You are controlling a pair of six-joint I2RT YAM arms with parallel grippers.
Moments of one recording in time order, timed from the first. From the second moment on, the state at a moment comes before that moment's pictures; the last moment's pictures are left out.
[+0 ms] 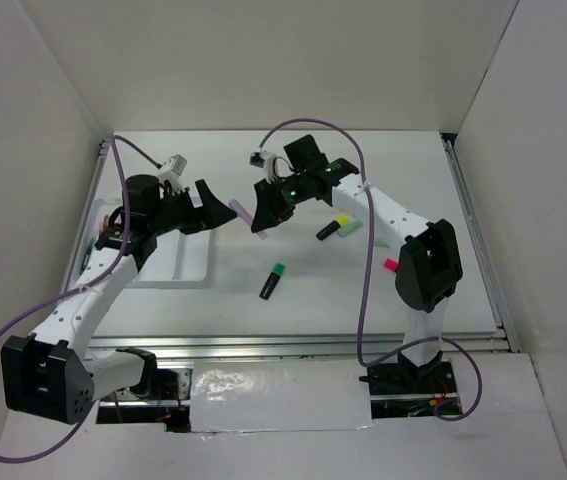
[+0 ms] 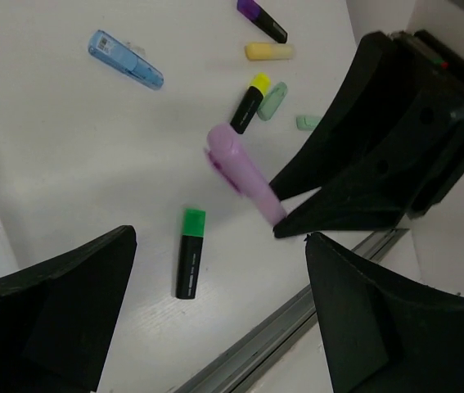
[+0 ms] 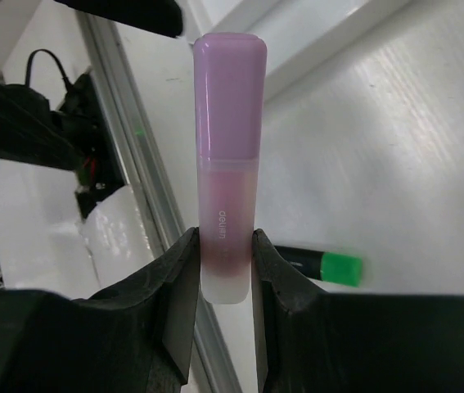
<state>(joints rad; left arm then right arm) -0.17 1.16 0.94 -0.23 0.50 -0.53 0.57 1.88 1.70 -0.65 -0.75 0.01</state>
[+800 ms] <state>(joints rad) -0.17 1.24 0.92 -0.16 0.54 -0.63 0.67 1.89 1.68 -0.61 -0.75 0.12</state>
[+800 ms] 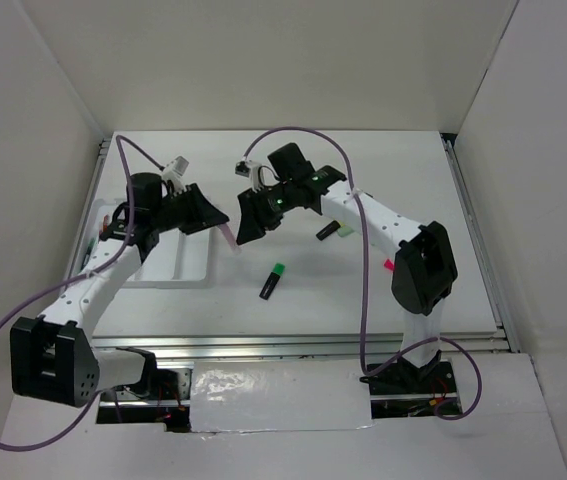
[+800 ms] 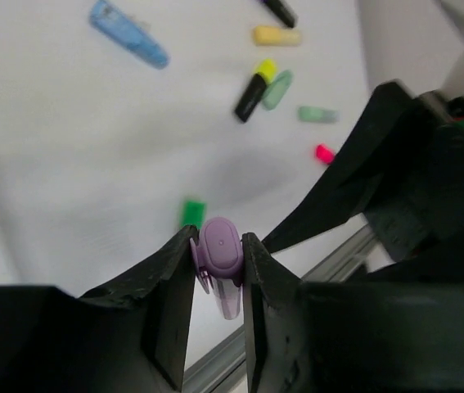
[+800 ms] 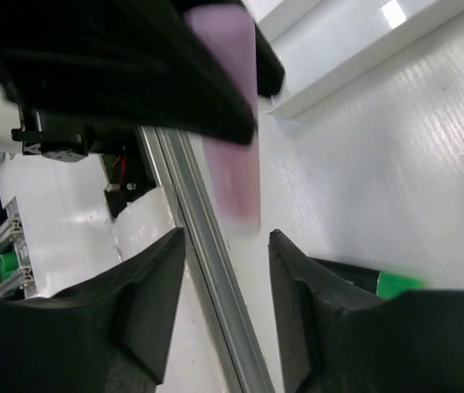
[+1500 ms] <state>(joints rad) 0.33 1.71 1.50 -0.91 0.20 0.39 0.55 1.74 1.46 -0.62 -0.60 -0.02</state>
